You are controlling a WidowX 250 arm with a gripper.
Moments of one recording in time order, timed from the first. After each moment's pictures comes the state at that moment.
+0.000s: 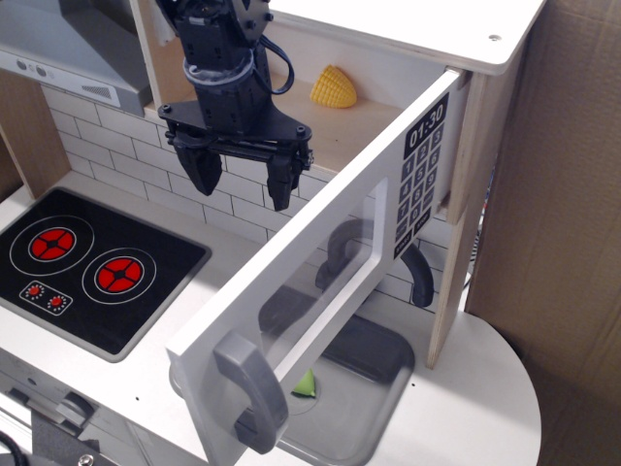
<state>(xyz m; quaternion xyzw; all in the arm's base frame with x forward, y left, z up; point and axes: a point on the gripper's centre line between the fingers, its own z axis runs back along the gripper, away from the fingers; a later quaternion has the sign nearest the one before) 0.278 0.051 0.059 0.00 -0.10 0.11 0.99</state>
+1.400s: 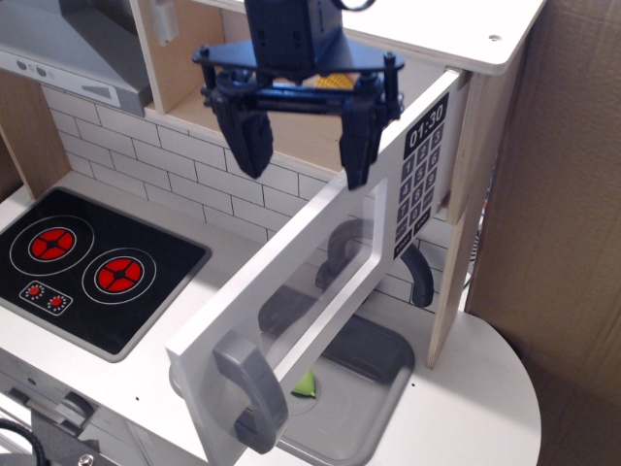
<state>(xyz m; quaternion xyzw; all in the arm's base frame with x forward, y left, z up) 0.237 -0.021 0.141 -0.06 -0.02 0.12 0.99</state>
